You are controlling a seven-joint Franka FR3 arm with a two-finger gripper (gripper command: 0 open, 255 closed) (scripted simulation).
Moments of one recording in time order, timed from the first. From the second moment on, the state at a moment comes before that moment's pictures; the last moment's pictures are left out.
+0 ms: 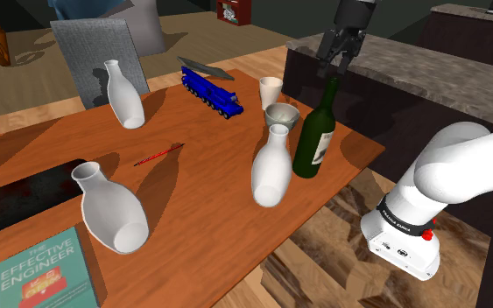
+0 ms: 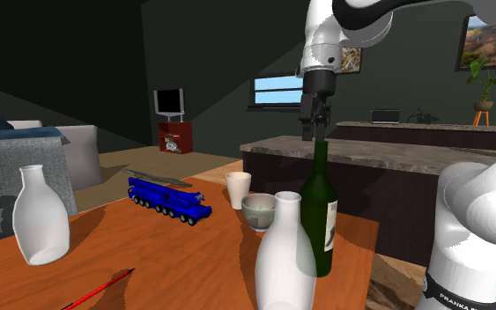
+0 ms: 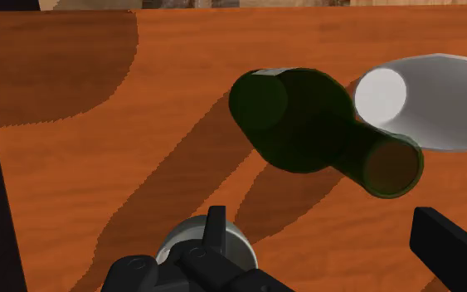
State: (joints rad) arm 0.00 -0.75 0.00 -2.36 0.12 1.62 0.08
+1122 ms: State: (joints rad) arm -0.05 -0.27 -0.13 -2.20 0.10 1.96 -0.07
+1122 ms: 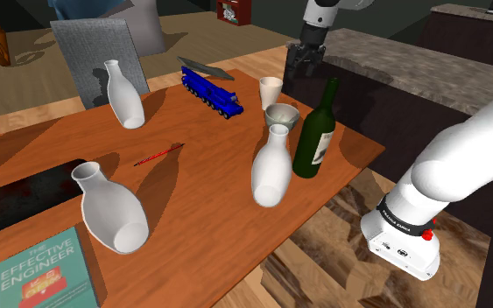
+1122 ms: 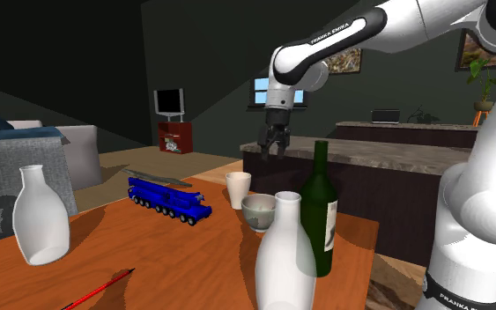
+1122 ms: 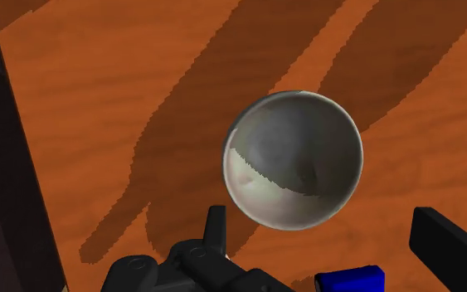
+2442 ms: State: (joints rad) arm -0.15 0.36 -0.20 -1.70 0.25 2.10 -0.23
